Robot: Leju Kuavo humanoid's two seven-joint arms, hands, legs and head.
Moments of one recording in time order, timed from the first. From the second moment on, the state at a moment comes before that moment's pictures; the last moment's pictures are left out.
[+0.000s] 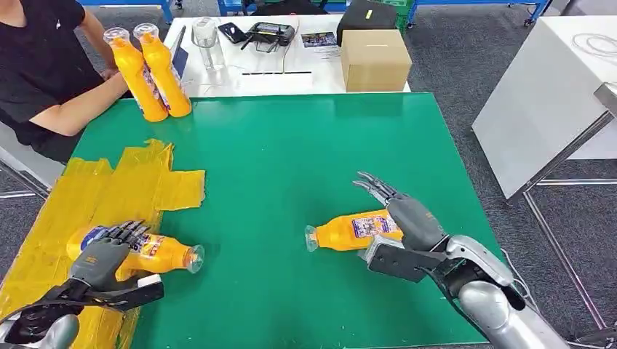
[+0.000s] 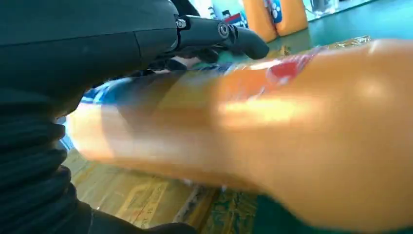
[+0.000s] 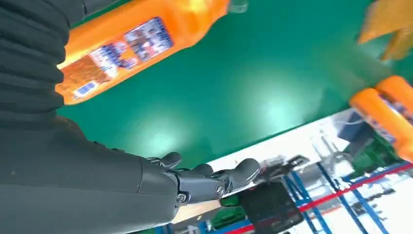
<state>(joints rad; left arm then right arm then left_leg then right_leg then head) -0.05 0.46 -0.21 -1.31 -1.09 0.07 -0.22 -0.20 -0.50 0.50 -1.86 0.38 0.22 0.10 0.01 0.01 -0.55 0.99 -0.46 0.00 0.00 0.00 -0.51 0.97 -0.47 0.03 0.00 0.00</state>
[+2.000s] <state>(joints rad) 0.10 0.06 0.11 -1.80 0.02 -0.28 -0.26 -0.25 -0.56 0.47 -1.53 0.81 0.28 0.22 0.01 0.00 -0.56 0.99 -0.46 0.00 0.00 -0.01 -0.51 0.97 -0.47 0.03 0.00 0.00</state>
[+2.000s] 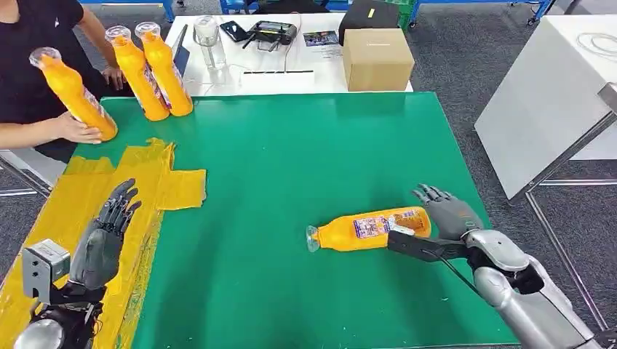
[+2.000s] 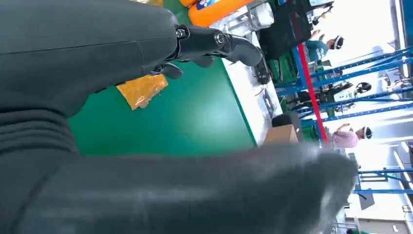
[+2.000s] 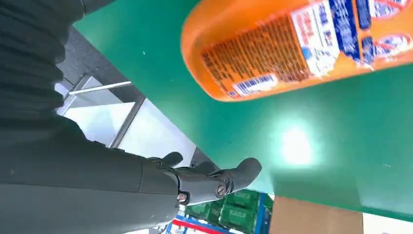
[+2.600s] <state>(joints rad) 0.08 0.06 0.11 -1.80 0.04 -0.28 -0.26 -0.37 -0.48 0.56 -1.35 0.77 0.32 0.16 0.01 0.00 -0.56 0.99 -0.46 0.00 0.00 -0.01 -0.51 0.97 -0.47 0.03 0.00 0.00</state>
